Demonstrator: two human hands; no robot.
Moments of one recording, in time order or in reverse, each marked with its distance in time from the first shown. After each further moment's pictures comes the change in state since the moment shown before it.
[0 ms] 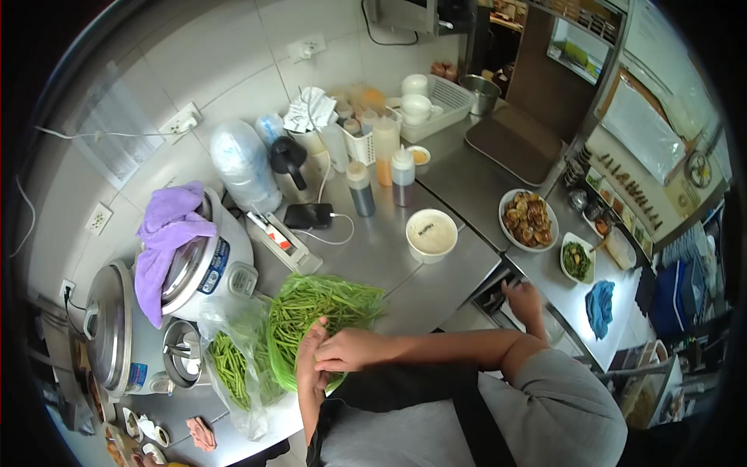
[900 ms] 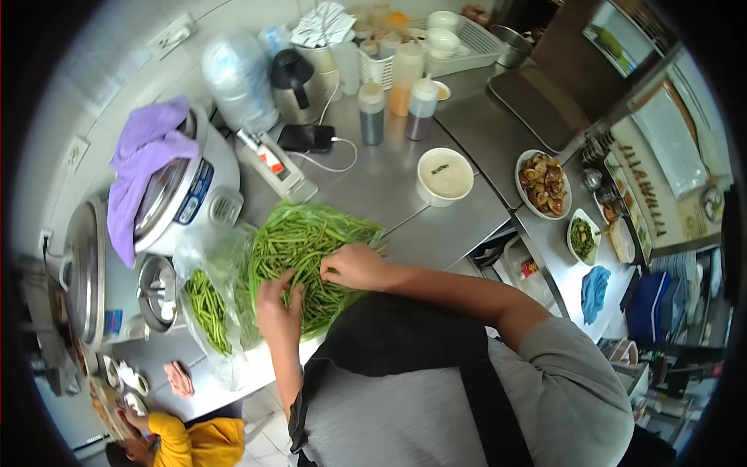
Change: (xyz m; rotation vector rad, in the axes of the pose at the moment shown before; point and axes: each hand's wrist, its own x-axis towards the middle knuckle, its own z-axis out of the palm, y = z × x) left_hand -0.009 0.015 -0.028 1.428 0.331 0.761; right_hand -0.013 0.076 0.000 -0.396 -0.006 0.421
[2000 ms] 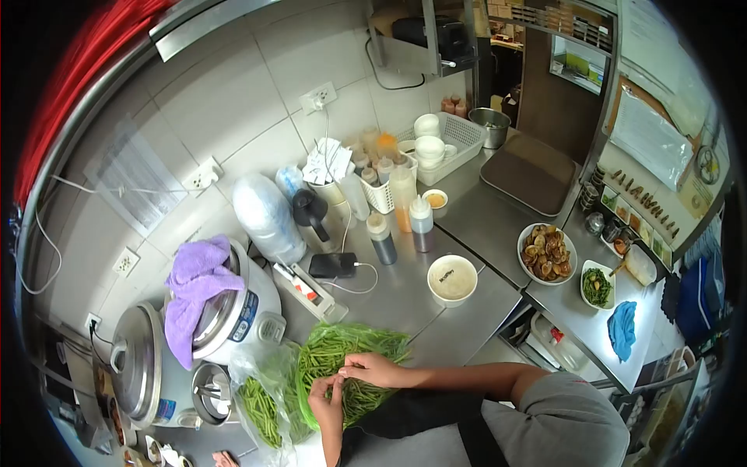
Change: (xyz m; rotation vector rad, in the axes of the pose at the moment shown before) left_hand 0.006 0.001 0.020 -0.454 -0.007 -0.168; right_hand 0.011 -0.024 -0.003 0.718 0.211 -0.028
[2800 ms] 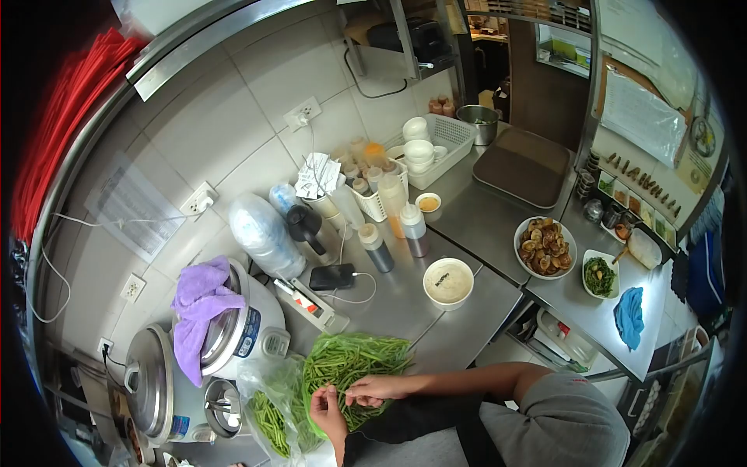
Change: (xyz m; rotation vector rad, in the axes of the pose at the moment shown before) left_hand -0.007 -0.017 0.012 -0.543 0.206 -0.216; right_hand -0.014 -0.004 -0.004 0.633 -0.505 0.576
